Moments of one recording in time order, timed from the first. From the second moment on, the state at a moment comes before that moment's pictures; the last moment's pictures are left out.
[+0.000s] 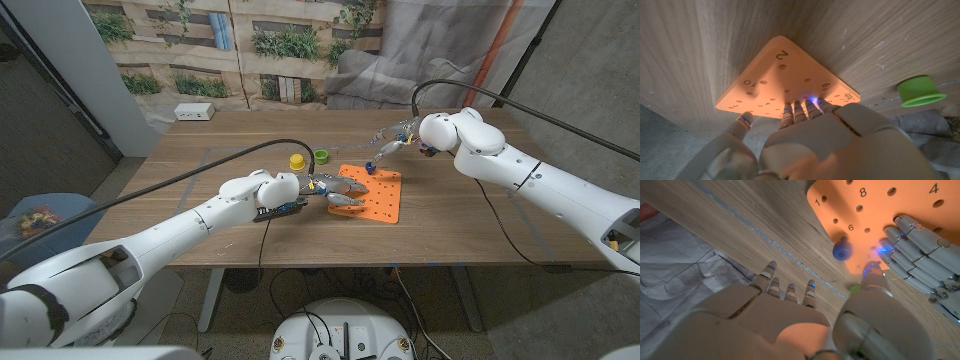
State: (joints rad) left arm 0.53 0.67 0.91 -1.57 0.62 -0.19 -0.37; left_hand 0.00 0.07 0.67 0.14 0.18 0.04 -0.01 0.19 0.17 0.01 -0.06 0.19 0.17 -0.02 -0.03 0.17 0.17 -0.07 -0.03 0.20 0.17; right arm -0.39 -0.81 -0.85 -1.83 -0.72 -0.33 0.73; right_hand 0.54 -0.02 0.25 -0.17 0.27 0.10 -0.11 0.21 0.22 -0.09 0.06 0.18 0.20 -0.14 0.14 0.20 0.23 0.14 0.11 0.19 0.16
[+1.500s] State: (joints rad) left arm 0.52 0.65 0.93 -1.54 0.60 -0.19 -0.39; left_hand 0.00 0.07 0.67 0.13 0.18 0.04 -0.02 0.19 0.17 0.02 -0.06 0.18 0.17 -0.02 -0.03 0.17 0.17 -0.07 -0.04 0.19 0.17; right arm -0.39 -0.70 -0.92 -1.72 -0.91 -0.36 0.73; right_hand 0.64 -0.03 0.29 -0.17 0.28 0.28 -0.13 0.32 0.24 -0.01 0.05 0.22 0.22 -0.08 0.12 0.24 0.24 0.21 0.11 0.19 0.16
